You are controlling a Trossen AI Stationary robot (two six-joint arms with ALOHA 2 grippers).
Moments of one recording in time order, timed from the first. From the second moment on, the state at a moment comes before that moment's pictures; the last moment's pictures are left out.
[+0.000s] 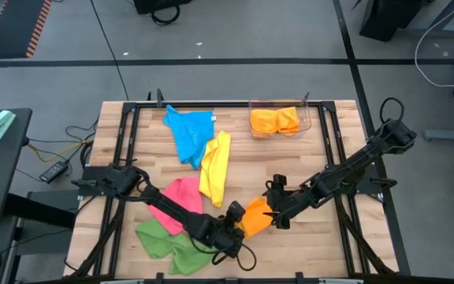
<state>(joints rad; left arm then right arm) -0.51 2.22 1.65 -0.56 -0.68 0.41 0.52 1.41 0.78 -0.28 0.38 0.42</state>
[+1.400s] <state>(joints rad) -0.47 2.24 1.65 -0.48 -0.70 0.63 0.52 1.41 0.78 -0.22 0.42 0.39</state>
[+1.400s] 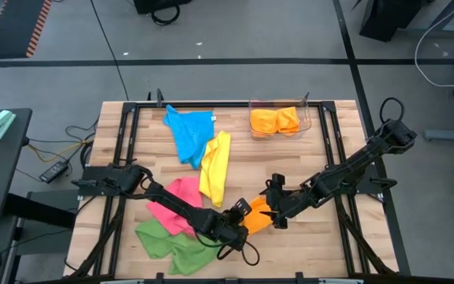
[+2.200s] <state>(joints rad) -0.54 2.24 1.67 -0.38 -0.78 0.71 0.52 1.41 0.78 -0.21 0.42 0.37</state>
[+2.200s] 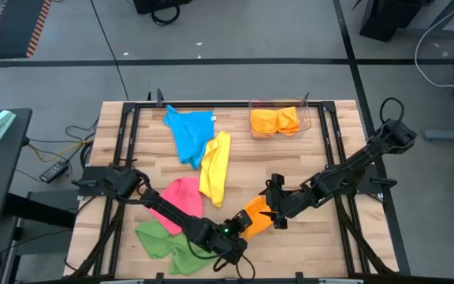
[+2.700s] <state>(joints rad) -0.60 2.24 1.72 -0.36 -0.70 0.36 0.53 1.41 0.78 -0.19 0.39 0.33</state>
